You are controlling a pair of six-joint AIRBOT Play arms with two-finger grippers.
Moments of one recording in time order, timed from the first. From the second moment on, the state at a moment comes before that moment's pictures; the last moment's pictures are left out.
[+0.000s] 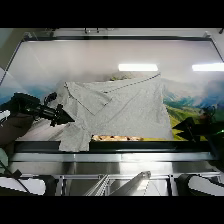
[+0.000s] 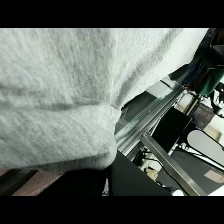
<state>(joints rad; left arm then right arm) 0.27 -1.67 0.98 -2.43 1.53 2.02 -0.63 -1.35 0.59 -0.84 1.24 1.16</state>
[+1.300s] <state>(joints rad) 0.47 -0.59 1.61 -2.83 1.63 2.15 -0.66 -0.38 0.99 0.13 1.20 0.90</state>
